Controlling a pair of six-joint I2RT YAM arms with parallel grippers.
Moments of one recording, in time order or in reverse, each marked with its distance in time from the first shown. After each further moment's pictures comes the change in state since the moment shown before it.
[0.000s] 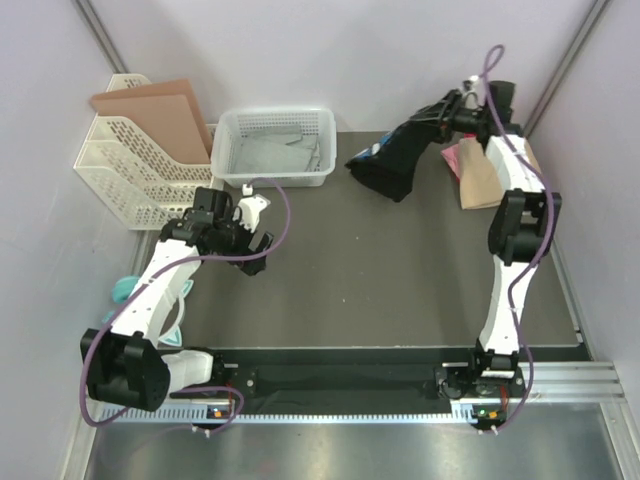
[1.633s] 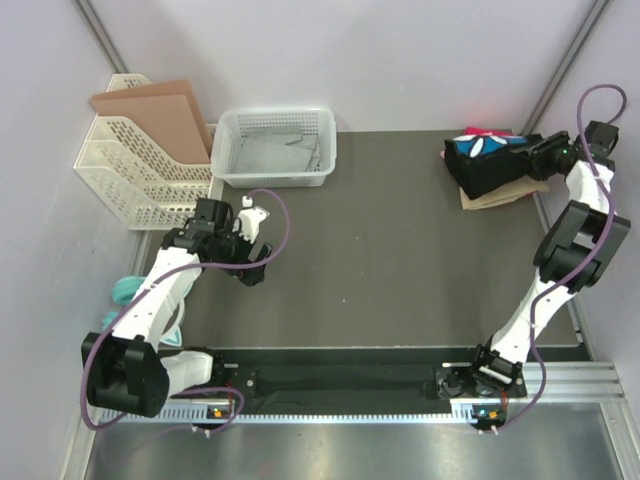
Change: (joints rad) left arm 0.007 -0.029 -0.098 0.005 -0.008 -0.004; right arm -0.458 -0.193 -0.322 -0.130 0.487 -0.215
